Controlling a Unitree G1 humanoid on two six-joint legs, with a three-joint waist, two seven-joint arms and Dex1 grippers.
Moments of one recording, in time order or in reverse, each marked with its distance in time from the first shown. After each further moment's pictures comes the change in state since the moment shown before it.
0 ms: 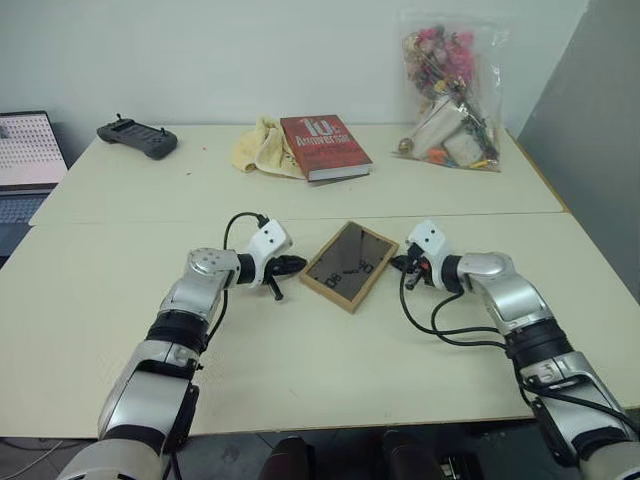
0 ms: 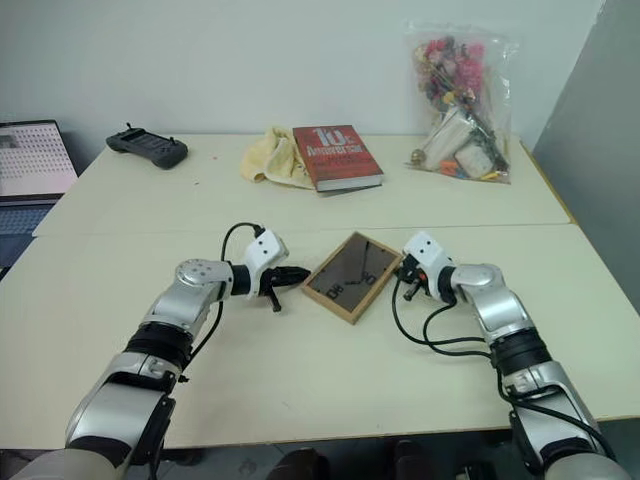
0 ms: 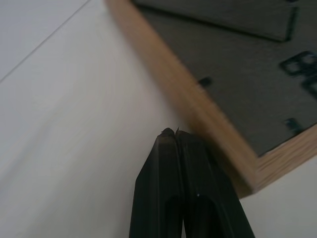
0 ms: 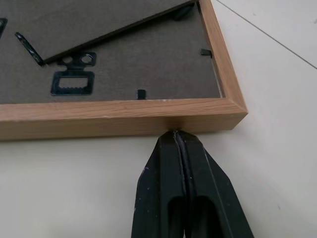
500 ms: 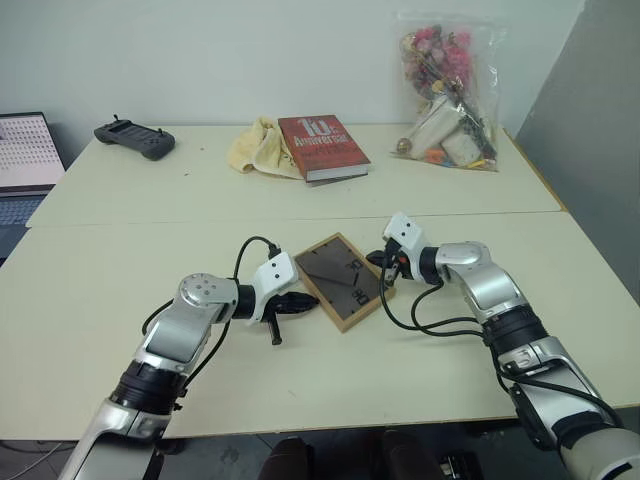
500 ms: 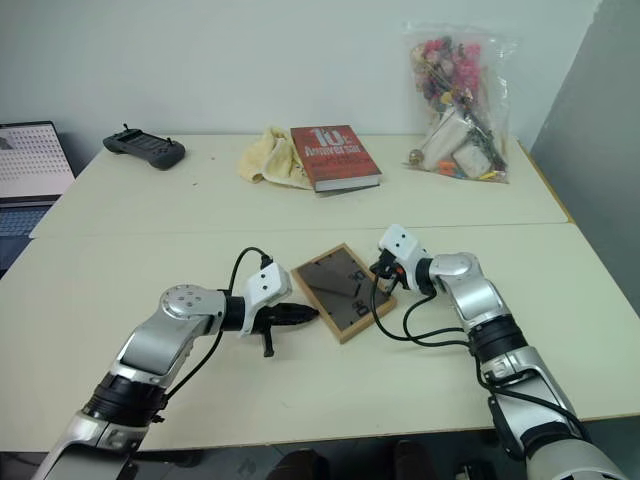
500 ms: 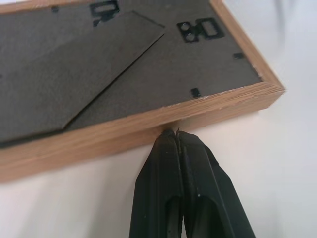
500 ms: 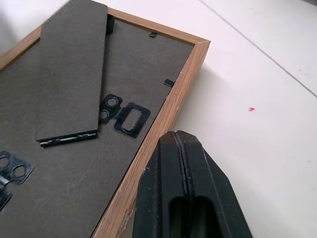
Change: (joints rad) left arm 0.303 0.133 -0.018 -0.676 -0.090 0.391 -0.078; right arm -0.030 0.022 0.030 -0.044 -0.012 -0.025 0.161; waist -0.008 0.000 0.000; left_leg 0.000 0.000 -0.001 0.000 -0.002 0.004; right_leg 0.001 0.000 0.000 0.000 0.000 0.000
